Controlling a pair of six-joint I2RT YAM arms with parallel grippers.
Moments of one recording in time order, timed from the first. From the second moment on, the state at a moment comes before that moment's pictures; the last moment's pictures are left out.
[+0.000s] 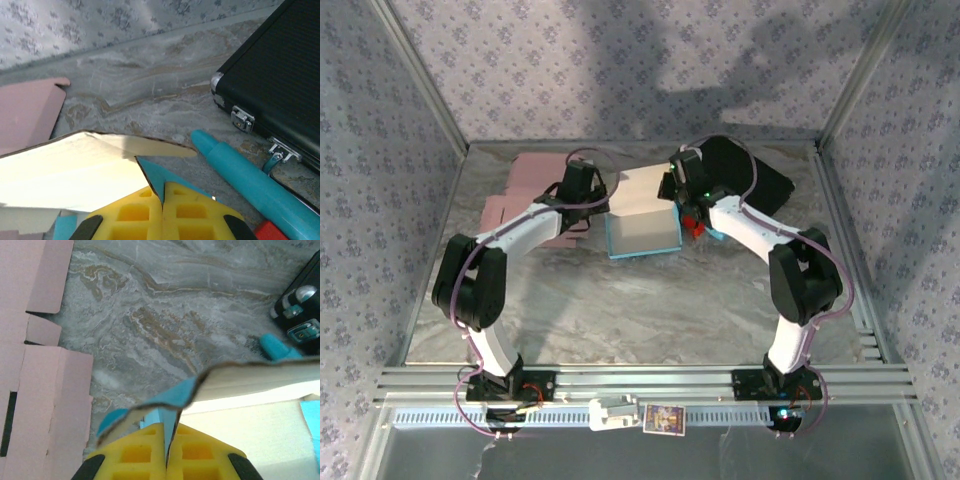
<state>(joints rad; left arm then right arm) -0.46 1.75 1.25 -0.24 -0.06 -0.53 0.52 1.80 1.37 -0.18 0.19 0.55</state>
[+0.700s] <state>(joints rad) -0.47 1.76 1.18 -0.18 -0.06 -0.57 0.55 1.84 1.25 -0.10 0.23 0.66</state>
